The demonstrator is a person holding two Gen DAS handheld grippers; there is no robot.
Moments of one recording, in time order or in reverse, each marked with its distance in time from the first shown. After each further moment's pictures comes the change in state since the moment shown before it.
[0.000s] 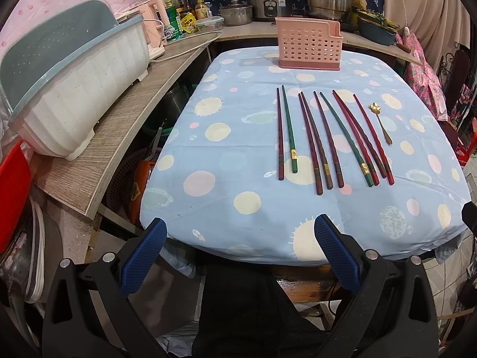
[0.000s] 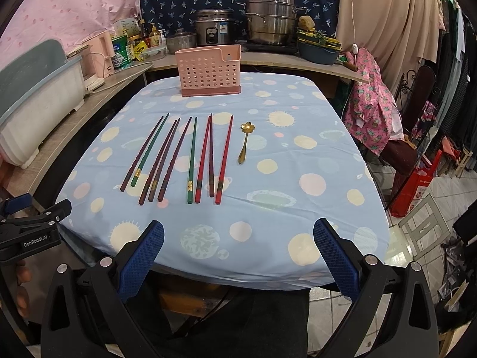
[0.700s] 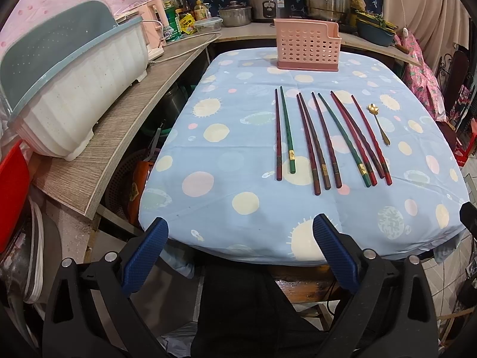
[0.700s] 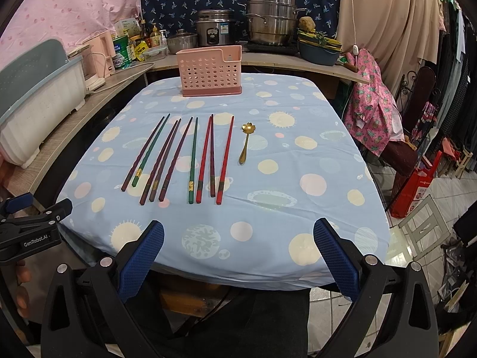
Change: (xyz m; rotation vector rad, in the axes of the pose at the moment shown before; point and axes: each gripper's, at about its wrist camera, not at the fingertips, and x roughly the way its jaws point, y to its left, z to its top) left arm -0.001 -0.002 0.001 -0.001 -0.002 -0.004; right arm -0.003 0.002 -0.006 -0.004 -0.002 0.003
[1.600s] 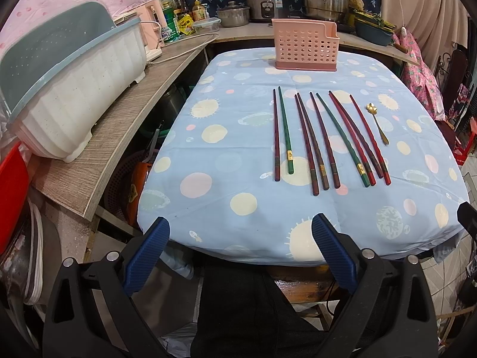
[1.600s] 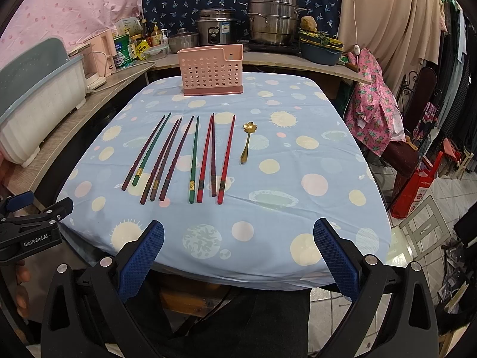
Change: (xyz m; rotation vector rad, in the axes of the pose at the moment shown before) left arm 0.000 0.000 0.000 -0.001 0.001 0.001; right arm 0.000 0.001 0.000 -0.001 0.001 -0.001
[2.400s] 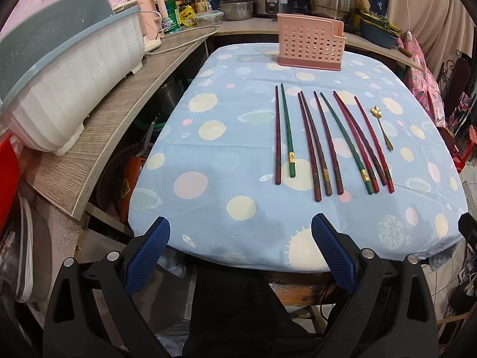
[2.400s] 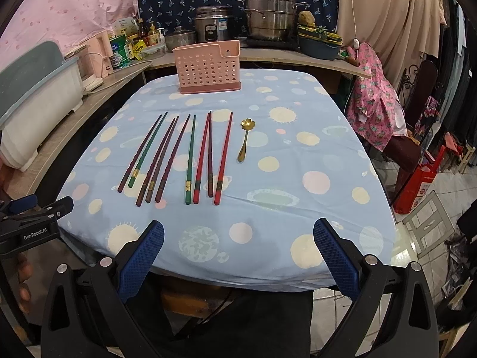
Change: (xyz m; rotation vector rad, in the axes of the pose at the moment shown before) left arm 0.021 0.000 0.011 -0.050 0.030 -0.030; right arm 0.016 -0.006 -0.002 0.024 0.012 0.012
